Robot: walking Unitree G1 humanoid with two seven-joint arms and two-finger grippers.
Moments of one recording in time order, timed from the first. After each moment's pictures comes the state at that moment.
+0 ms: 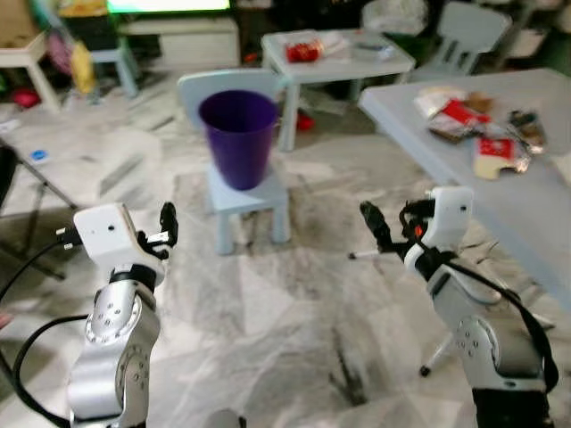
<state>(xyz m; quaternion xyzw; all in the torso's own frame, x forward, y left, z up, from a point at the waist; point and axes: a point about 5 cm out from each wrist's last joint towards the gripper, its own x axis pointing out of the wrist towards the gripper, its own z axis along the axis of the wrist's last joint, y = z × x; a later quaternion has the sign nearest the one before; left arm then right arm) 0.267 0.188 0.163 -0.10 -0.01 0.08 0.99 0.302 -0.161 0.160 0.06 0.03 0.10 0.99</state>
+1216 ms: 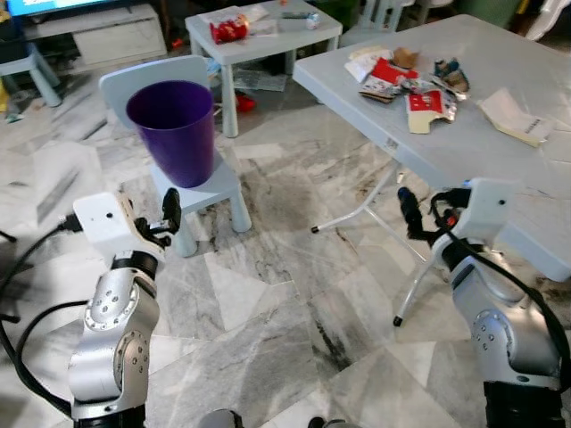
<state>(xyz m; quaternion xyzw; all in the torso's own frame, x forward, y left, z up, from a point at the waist) 0.279 0.193 0.183 -0.06 -0.08 0.05 0.99 0.304 -0.193 0.184 0.08 -0.03 0.00 1.00</state>
